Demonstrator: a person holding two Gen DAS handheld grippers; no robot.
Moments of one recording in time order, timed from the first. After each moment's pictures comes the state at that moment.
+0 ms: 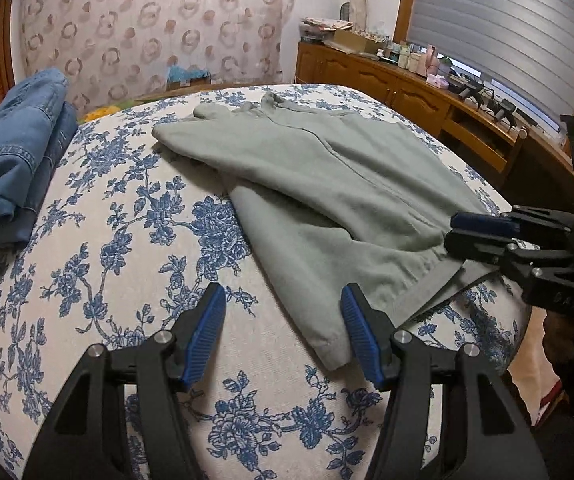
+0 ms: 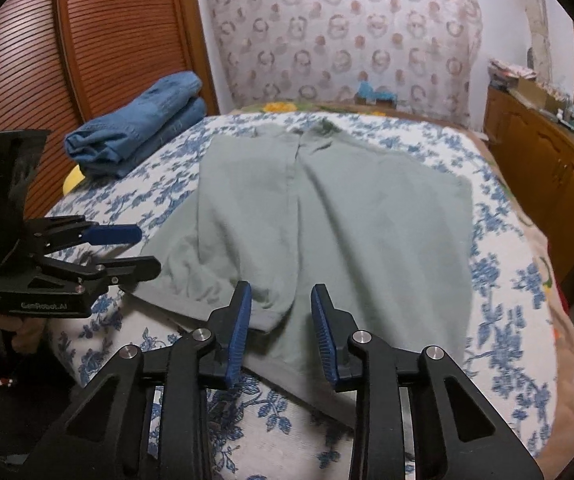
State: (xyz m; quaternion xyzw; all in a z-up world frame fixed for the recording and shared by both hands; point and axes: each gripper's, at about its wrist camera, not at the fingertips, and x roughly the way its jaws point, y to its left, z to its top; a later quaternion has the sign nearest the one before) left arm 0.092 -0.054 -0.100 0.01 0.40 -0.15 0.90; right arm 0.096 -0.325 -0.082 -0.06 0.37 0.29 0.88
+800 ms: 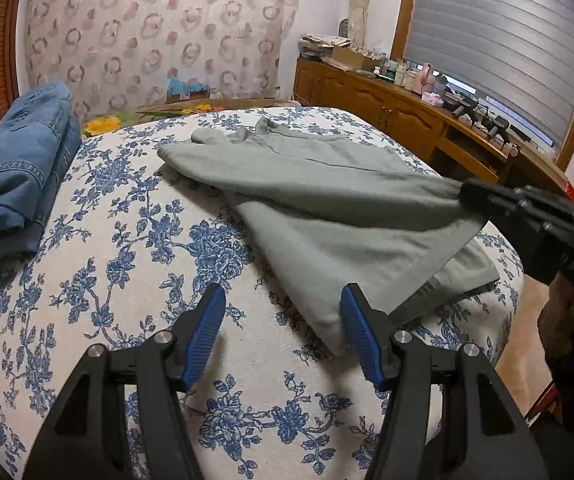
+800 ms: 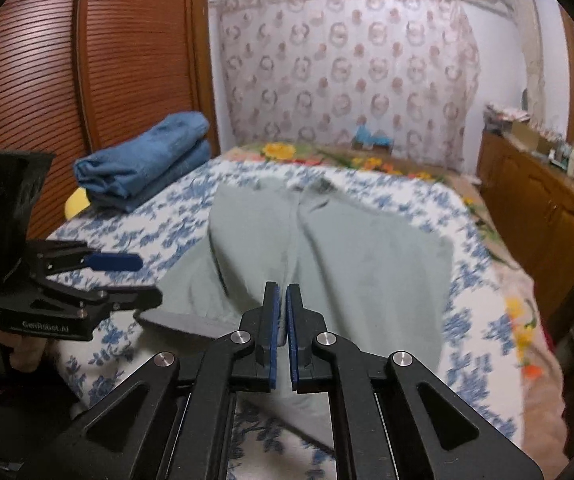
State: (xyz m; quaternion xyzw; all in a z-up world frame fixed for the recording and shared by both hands) left arm 0.086 -0.056 -0.078 -0.01 0.38 -0.16 0.91; right arm 0.080 -0.334 -0.039 -0.08 0.28 0.27 0.92
